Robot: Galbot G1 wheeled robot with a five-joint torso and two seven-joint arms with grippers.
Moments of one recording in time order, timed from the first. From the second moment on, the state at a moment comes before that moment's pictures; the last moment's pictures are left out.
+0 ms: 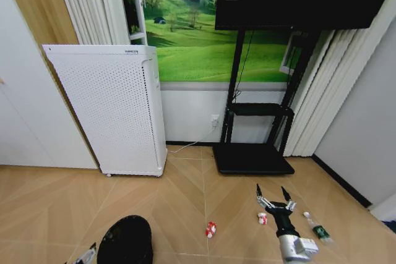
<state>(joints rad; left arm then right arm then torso) 1.98 -1.38 -0.96 -2.12 -0.88 0.49 -0.29 -1.73 1.43 0.74 2.02 0.24 0.27 0.01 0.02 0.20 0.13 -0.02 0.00</state>
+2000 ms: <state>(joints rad) 1.82 -1.31 -1.08 -2.03 -0.65 0.18 0.04 -1.76 1.43 0.73 2.04 0.21 0.28 -0.01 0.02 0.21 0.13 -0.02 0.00</state>
